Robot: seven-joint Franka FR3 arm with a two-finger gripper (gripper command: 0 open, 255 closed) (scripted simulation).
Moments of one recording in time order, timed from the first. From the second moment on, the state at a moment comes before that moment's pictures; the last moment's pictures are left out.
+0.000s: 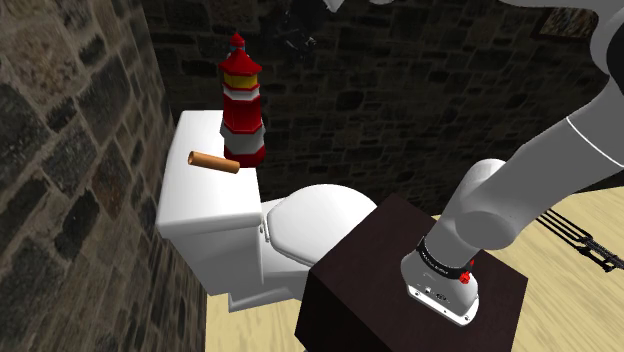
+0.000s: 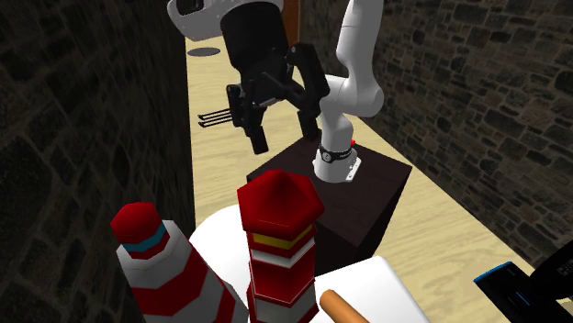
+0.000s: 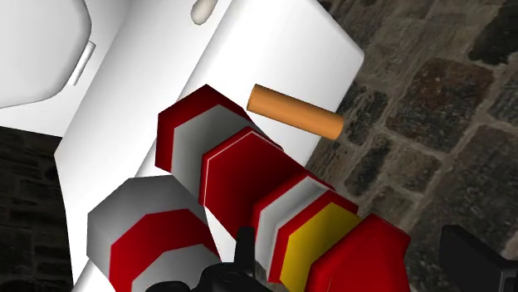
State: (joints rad) arm 0.17 -0.33 -0.03 -2.05 0.58 2.01 -0.05
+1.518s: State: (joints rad) arm 0.20 -0.22 -0.03 -2.01 0.73 2.15 -0.14
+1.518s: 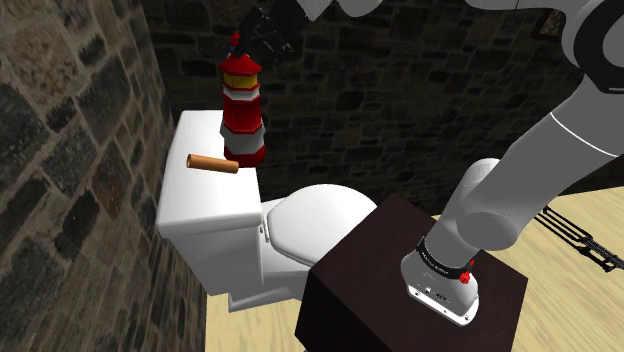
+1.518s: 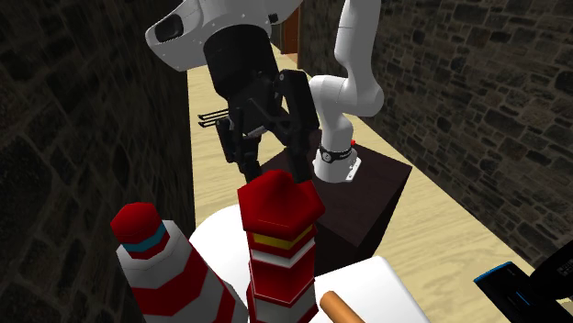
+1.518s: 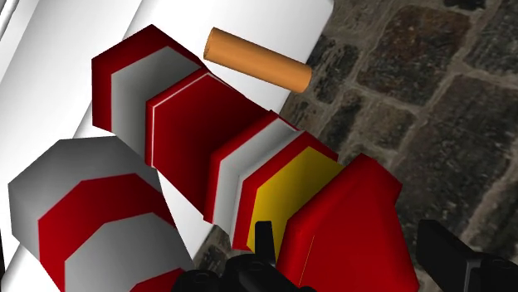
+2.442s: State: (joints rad) arm 0.19 -0.21 -0.04 -1.85 0.67 2.01 -0.04
